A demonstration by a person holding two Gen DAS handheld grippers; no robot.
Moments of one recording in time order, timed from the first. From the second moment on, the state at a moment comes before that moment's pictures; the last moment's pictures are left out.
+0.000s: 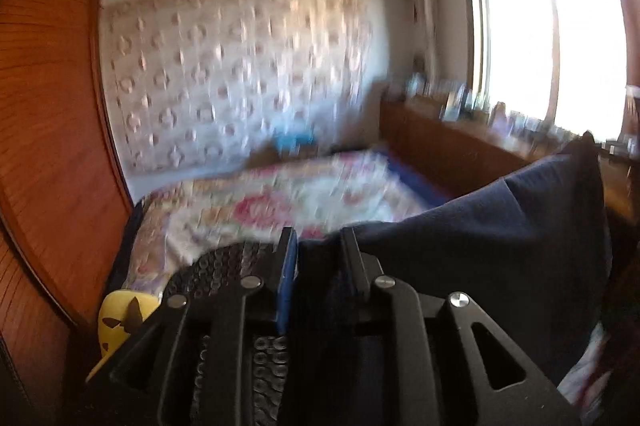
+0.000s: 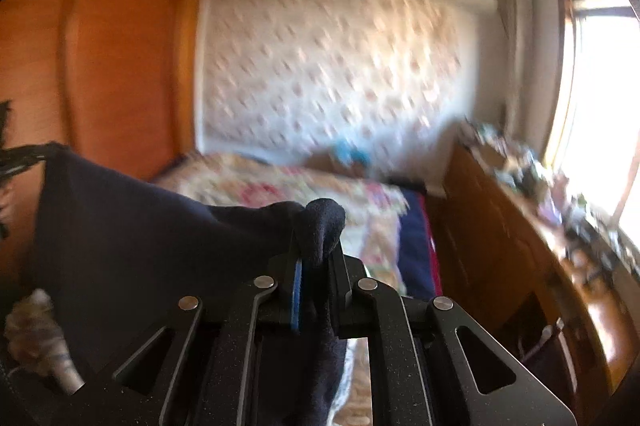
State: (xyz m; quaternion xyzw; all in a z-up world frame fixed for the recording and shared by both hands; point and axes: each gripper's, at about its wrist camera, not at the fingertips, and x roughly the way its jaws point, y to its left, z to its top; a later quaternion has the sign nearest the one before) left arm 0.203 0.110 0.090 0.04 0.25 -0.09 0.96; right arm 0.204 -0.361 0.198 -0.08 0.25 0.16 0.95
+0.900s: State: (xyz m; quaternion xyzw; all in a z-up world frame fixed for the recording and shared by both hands) left arm 0.133 0.086 -0.044 0.02 0.36 -0.11 0.93; right arm 0.171 -0.381 -0.021 0.00 0.43 0.16 0.89
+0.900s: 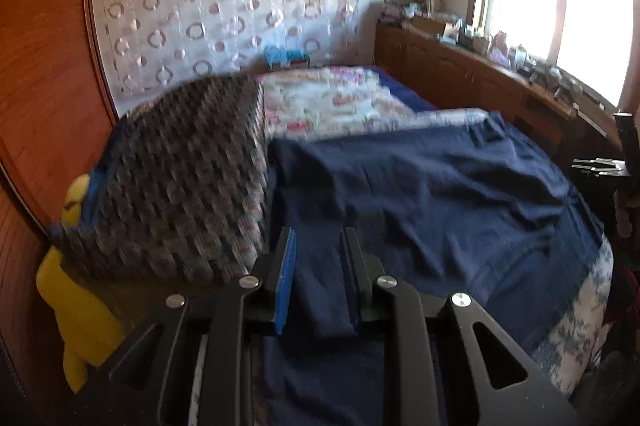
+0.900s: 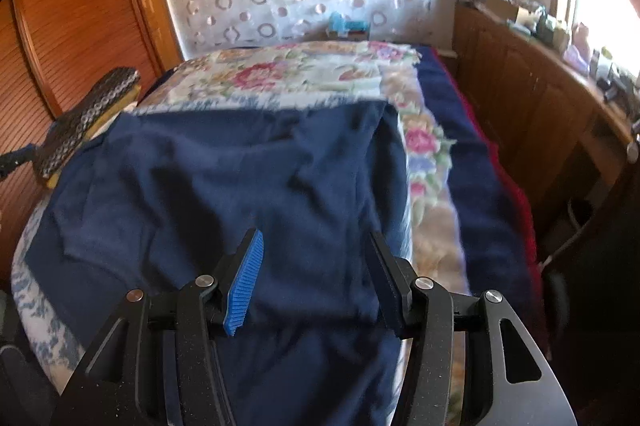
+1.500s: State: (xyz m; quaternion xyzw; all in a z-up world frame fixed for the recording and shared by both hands) left arm 0.134 0.074 -0.105 0.02 0.43 -0.12 0.90; right arm 0.163 -0.387 -0.064 0.04 0.46 0.15 0.87
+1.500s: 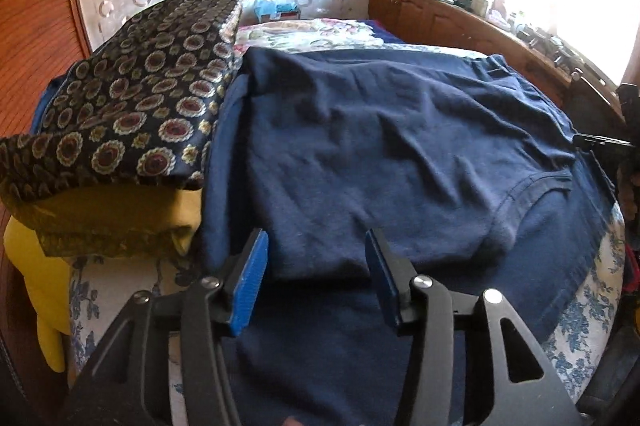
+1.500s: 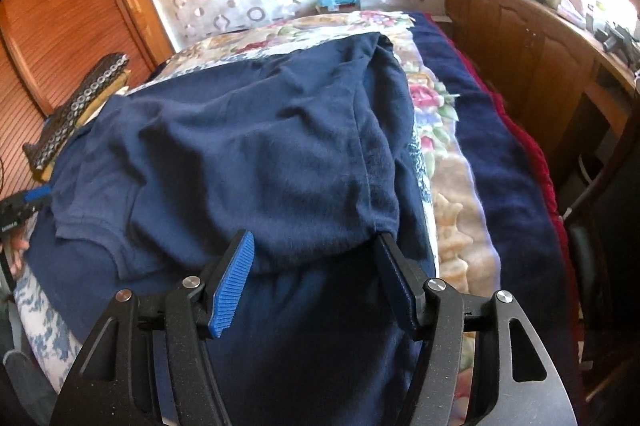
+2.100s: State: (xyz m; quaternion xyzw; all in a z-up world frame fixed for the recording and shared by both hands) left arm 0.130 0.082 -0.114 0.01 0.43 -0.12 0.90; right arm 0.163 -0.368 -0.070 -0.02 0.44 0.11 0.89
